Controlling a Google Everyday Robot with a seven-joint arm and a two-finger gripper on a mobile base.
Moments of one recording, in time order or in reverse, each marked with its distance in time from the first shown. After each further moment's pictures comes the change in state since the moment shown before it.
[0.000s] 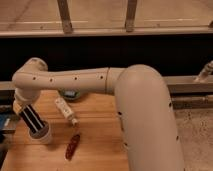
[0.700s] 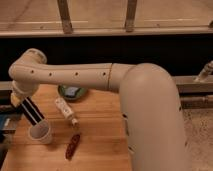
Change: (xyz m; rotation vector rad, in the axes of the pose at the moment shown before) arm -0.025 -0.003 -0.033 0.033 -0.051 -0.053
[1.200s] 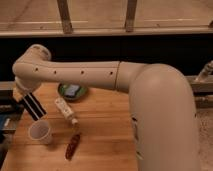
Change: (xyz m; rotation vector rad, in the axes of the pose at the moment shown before) arm -0.012 -0.009 -0.031 0.033 -0.068 -0.007
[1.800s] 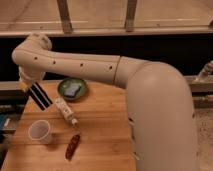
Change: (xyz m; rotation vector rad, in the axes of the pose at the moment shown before) arm -0.014 -0.041 -0.026 0.087 0.010 -0.002
